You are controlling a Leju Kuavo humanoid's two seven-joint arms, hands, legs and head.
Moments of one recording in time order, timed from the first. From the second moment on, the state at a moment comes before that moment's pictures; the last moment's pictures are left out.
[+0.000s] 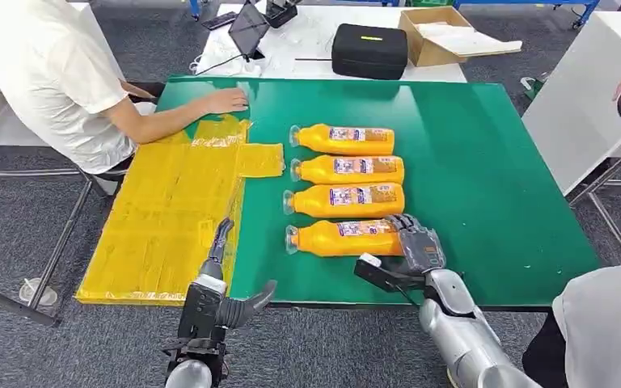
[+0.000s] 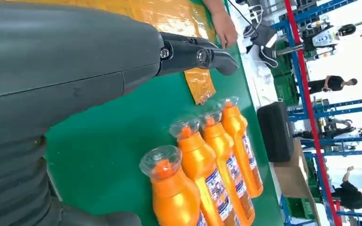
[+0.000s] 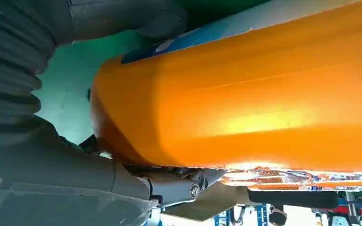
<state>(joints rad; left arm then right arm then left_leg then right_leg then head) -0.01 -0.18 -0.54 -1.22 -0.24 0.37 -0.56 -0.40 -0.08 0.23 -0.60 1.16 -0.43 -0.21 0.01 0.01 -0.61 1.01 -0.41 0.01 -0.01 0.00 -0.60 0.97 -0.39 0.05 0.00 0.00</state>
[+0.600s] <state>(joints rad) 0.01 -0.18 -0.53 -1.24 0.03 0.31 -0.60 -0.25 -0.02 0.18 -0.71 0.72 -0.53 -0.54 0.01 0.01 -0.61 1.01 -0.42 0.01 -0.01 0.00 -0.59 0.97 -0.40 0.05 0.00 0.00</state>
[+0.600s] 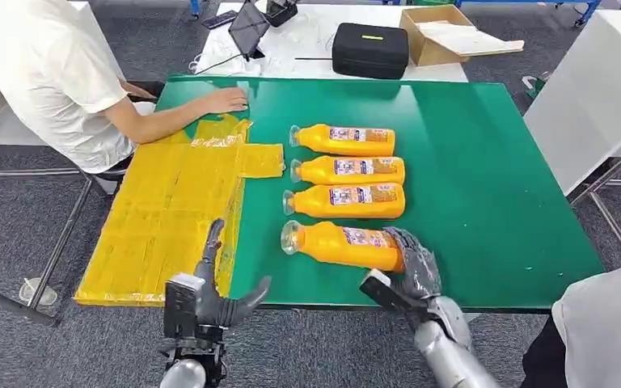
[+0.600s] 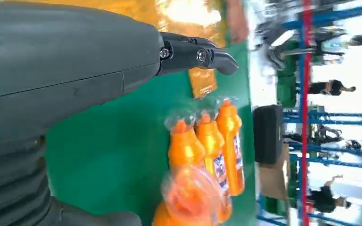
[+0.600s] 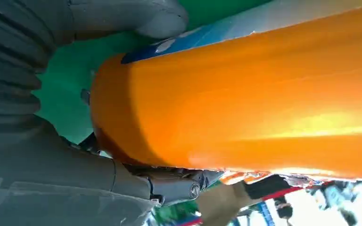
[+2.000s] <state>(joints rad) 0.05 -0.16 -0.54 -1.33 0.62 -0.10 -0.52 -0.20 0.17 0.46 -0.90 0.62 -0.53 -0.52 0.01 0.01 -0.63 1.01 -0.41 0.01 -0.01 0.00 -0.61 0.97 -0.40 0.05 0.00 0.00</state>
